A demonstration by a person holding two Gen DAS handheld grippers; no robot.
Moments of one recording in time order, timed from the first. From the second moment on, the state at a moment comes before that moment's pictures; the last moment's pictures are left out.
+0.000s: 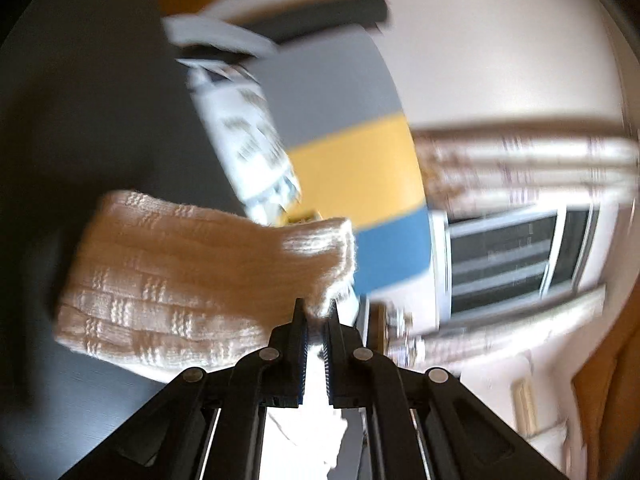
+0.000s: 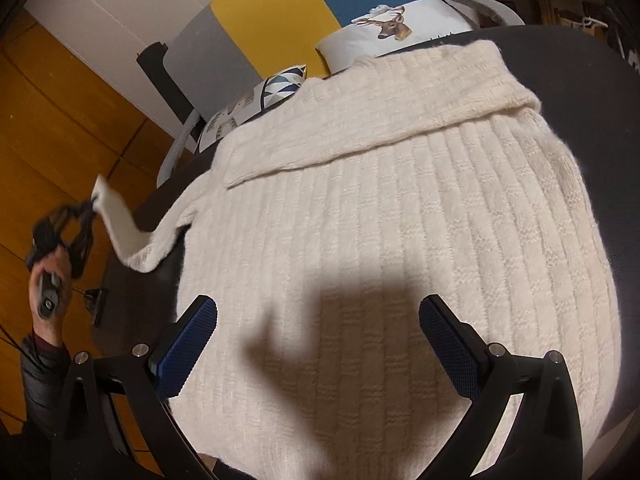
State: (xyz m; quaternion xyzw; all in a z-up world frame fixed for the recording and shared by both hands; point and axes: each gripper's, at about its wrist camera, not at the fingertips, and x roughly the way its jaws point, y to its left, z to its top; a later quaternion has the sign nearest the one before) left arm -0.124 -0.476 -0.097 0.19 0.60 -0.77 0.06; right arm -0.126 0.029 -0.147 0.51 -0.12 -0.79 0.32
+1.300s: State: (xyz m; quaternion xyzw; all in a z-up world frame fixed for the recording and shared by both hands) left arm -0.189 -0.268 -0.140 0.38 0.50 -0.77 -0.10; right arm -0.247 0.059 -0.176 0.47 -0.38 -0.70 0.38
